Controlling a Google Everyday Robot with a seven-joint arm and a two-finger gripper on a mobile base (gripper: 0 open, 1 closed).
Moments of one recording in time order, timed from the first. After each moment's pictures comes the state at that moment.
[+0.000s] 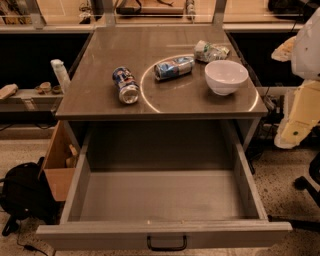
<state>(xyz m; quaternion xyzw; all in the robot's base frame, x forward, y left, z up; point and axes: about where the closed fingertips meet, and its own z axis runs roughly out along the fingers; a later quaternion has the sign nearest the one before) 0.438 -0.216 0.977 -0.60 0.78 -0.04 0.16</state>
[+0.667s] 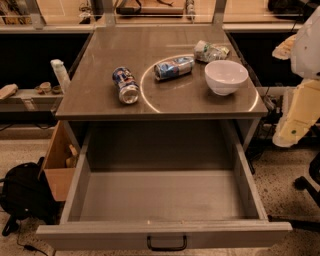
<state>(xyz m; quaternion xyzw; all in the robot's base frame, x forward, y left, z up) 0.440 -0.216 0.979 -0.60 0.78 -0.04 0.17</state>
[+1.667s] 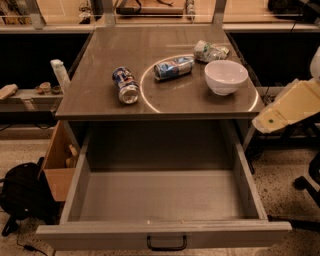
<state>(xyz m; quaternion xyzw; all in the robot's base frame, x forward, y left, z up) 0.439 -0.236 1.002 -0.35 0.88 -0.10 0.31</state>
